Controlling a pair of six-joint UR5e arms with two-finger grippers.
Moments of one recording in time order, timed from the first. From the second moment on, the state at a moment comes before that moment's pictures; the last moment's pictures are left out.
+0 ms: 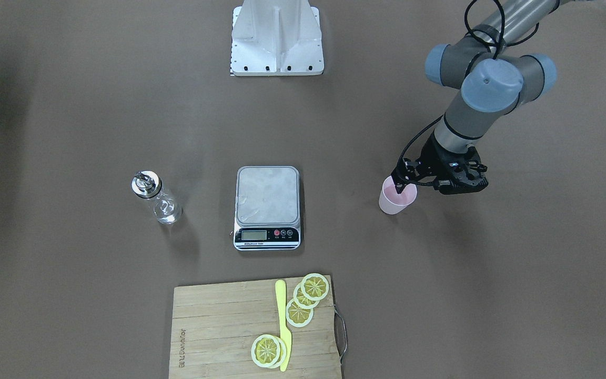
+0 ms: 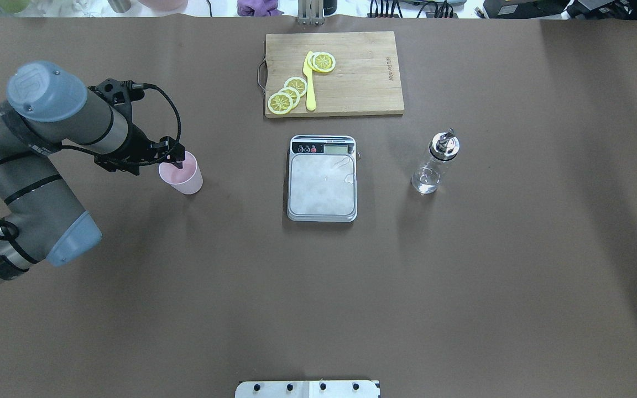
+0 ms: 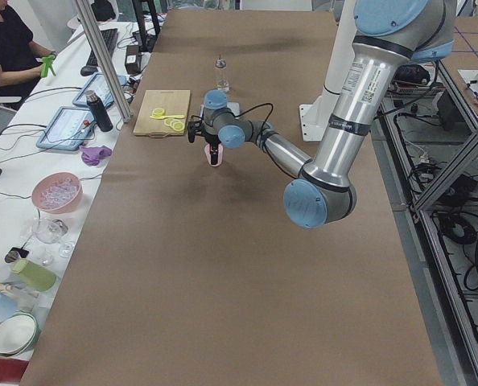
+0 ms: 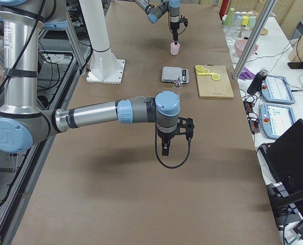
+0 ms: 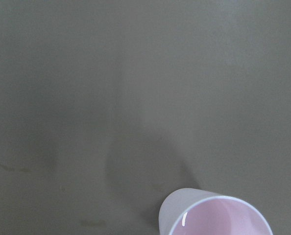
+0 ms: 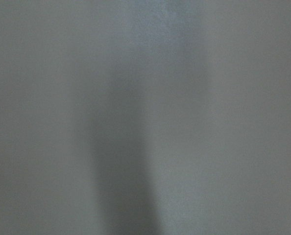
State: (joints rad) left arm -0.78 -1.96 -1.67 -1.89 -2.04 -1.17; right arm 1.56 -1.67 1.89 -1.69 2.41 0.12
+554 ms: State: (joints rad) left arm -0.77 -1.97 -1.64 -1.88 -2.04 -1.17; right arm 1.56 -1.67 1.89 -1.69 2.41 0.12
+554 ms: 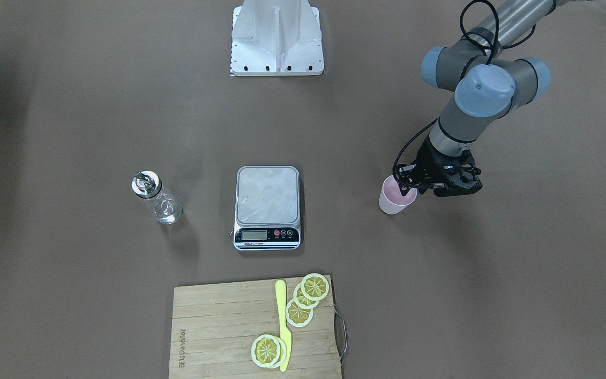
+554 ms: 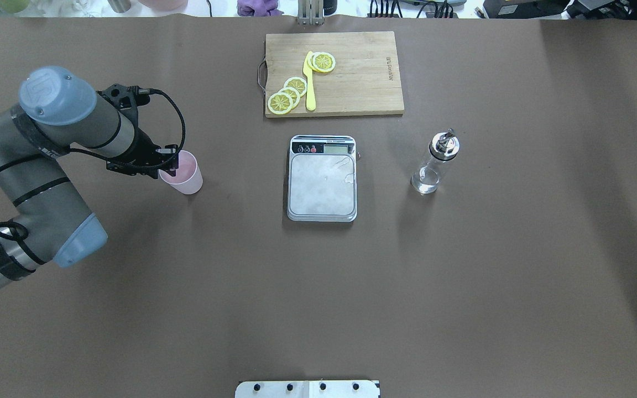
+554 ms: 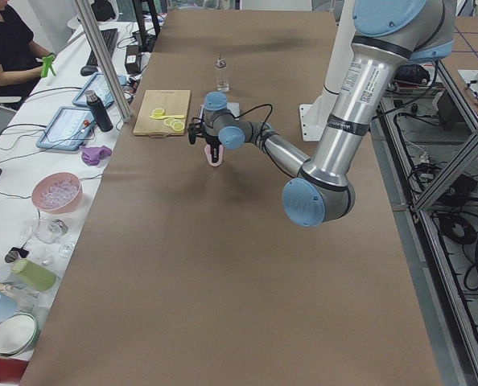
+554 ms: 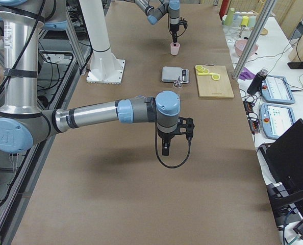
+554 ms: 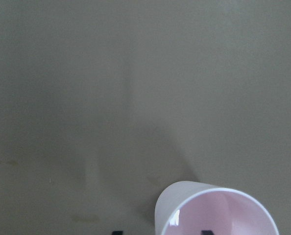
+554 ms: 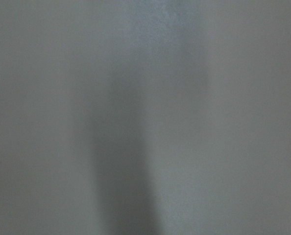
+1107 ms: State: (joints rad) left arm -0.84 -2.07 -1.72 -1.65 -2.13 -1.17; right arm 1.56 -1.66 1.89 -1.69 2.41 0.12
